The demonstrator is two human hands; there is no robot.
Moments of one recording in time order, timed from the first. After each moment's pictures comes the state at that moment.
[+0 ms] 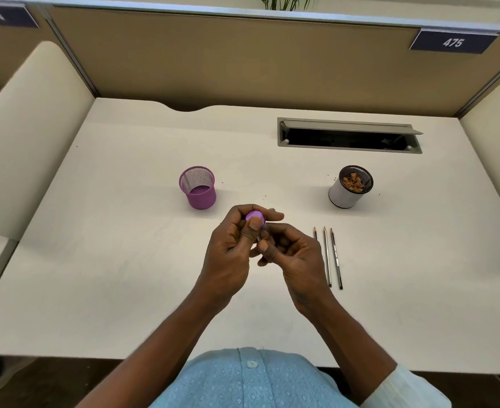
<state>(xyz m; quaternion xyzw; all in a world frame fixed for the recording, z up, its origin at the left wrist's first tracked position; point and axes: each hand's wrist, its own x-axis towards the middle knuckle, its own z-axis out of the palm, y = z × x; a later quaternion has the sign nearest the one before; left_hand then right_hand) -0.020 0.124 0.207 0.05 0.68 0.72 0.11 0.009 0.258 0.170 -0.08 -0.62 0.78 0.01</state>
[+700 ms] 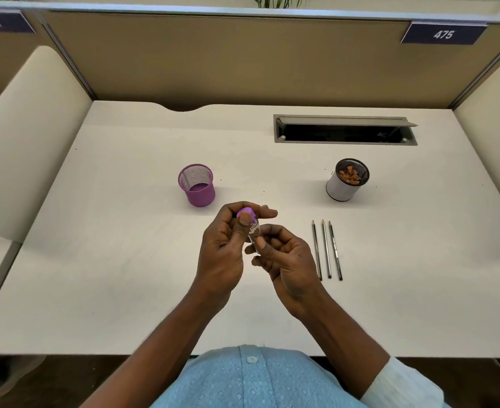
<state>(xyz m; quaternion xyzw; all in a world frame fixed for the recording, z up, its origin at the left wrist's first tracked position) -0.009 0.118 0.207 0.03 0.69 0.72 0.09 0.022 0.243 0.171 -0.16 -0.48 0.86 -0.05</state>
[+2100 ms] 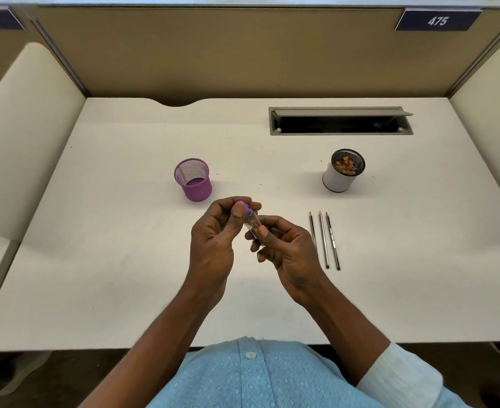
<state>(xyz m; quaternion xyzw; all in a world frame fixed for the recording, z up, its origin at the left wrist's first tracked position) -0.007 0.113 0.205 -0.02 0.65 0.75 0.08 0.025 0.254 0.168 -0.13 -0.51 0.85 -0.04</state>
